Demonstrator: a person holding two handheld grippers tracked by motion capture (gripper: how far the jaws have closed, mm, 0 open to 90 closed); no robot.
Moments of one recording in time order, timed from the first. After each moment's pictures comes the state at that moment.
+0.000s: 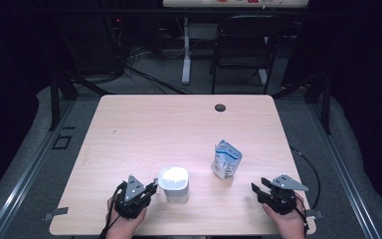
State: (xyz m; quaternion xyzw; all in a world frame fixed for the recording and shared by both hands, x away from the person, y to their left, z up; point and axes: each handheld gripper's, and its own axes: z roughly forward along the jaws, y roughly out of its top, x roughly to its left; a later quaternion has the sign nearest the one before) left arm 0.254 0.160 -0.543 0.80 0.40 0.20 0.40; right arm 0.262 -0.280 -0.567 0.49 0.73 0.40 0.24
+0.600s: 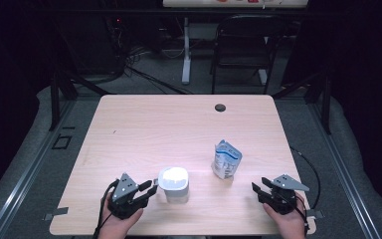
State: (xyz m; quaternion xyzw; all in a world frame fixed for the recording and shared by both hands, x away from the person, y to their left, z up) left arm 0.250 0.175 -0.521 0.79 0.38 0.17 0.45; right arm 0.262 -0.281 -0.566 0.49 0.73 0.40 0.24
